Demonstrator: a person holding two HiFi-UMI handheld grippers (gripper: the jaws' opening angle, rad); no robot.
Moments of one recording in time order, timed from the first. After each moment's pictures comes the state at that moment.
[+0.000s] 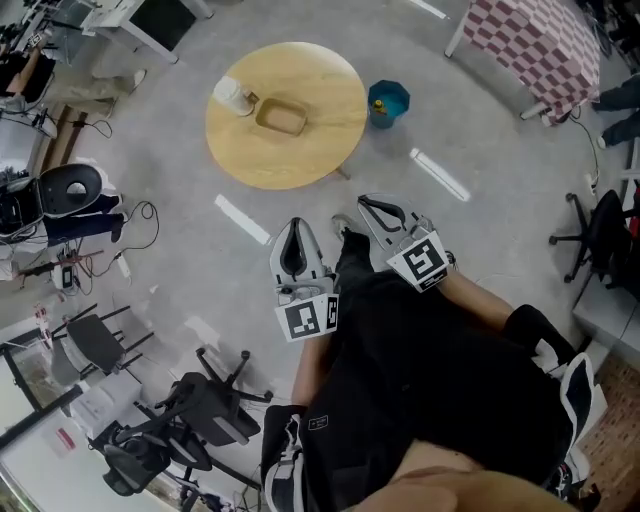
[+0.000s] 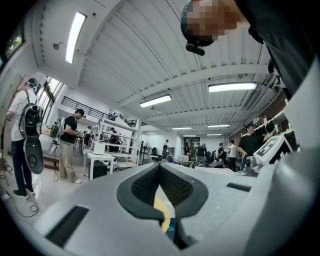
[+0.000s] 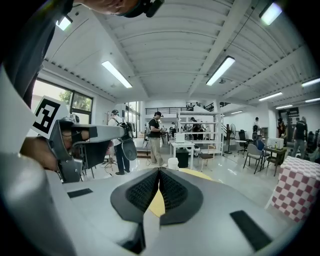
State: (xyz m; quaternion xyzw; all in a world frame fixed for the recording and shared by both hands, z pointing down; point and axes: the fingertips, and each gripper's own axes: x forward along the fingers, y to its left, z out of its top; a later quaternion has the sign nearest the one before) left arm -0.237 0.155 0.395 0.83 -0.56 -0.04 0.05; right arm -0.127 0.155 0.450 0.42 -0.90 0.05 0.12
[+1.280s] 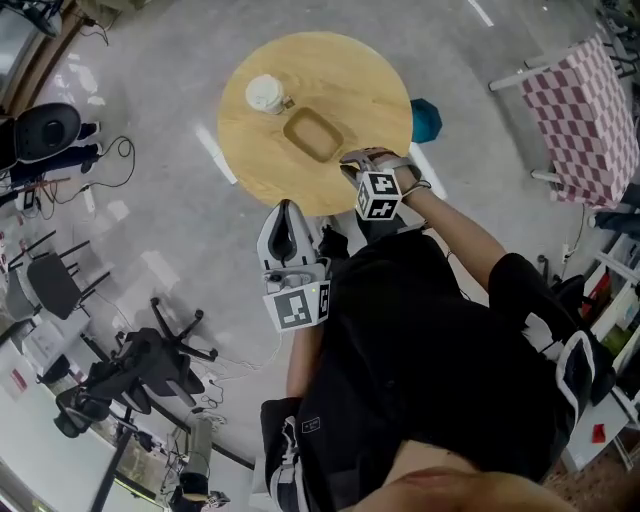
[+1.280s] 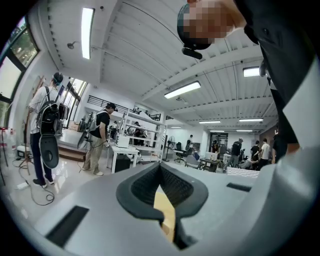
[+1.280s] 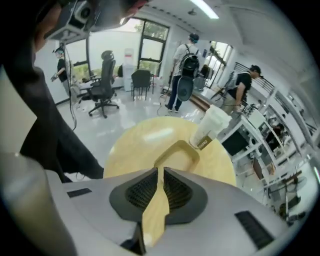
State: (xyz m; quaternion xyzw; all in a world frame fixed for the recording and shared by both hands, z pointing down) left arm -0.309 -0.093 0.441 0.73 -0.67 -0.03 0.10; right arm -0.210 -0.129 0.706 0.02 -0.85 -0.11 0.51
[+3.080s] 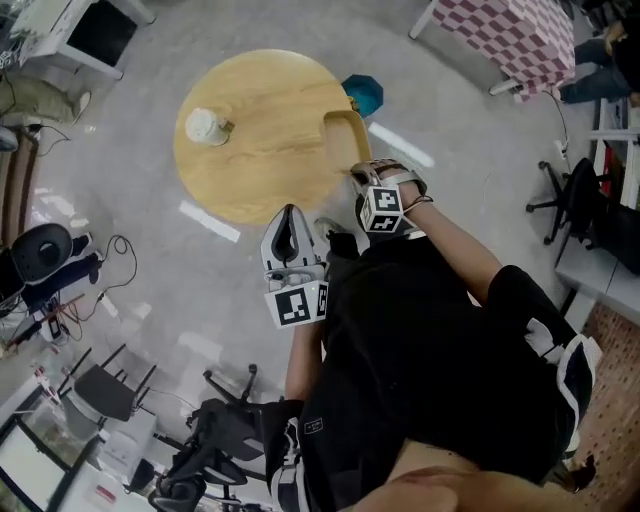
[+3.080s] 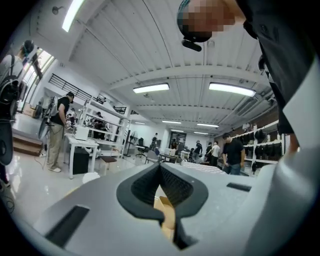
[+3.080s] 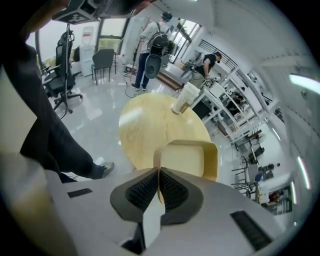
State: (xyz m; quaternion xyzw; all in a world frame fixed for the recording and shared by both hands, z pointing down) left arm -0.250 -0.038 0.445 0.87 -0.48 -0.02 0.11; right arm -0.106 -0.033 0.693 0.25 -0.77 -0.06 0.59
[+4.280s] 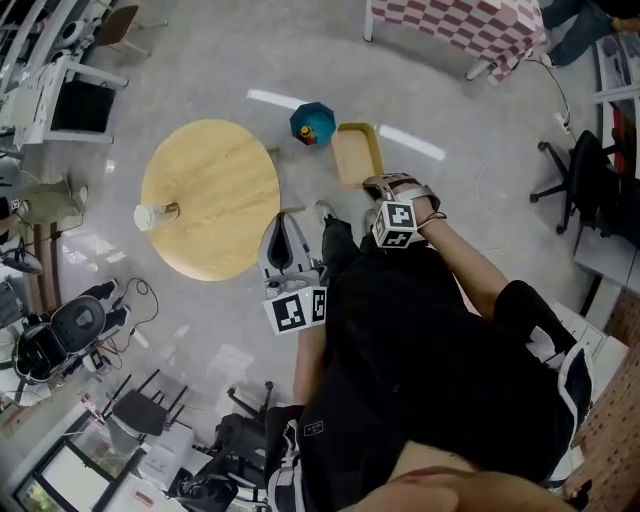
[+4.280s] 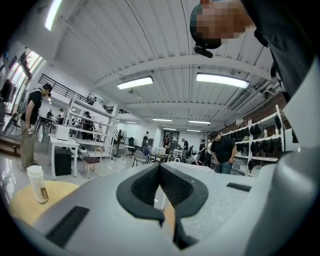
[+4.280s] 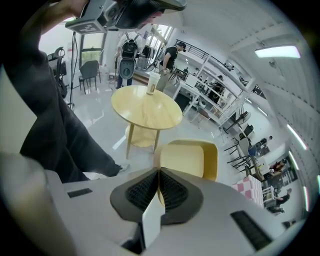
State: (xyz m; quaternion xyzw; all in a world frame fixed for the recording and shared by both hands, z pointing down) left arm 0.098 -0.026 0.417 0.89 -0.45 0.00 0.09; right arm 0.237 0.026 0.665 0.33 -0.77 0.00 0.54
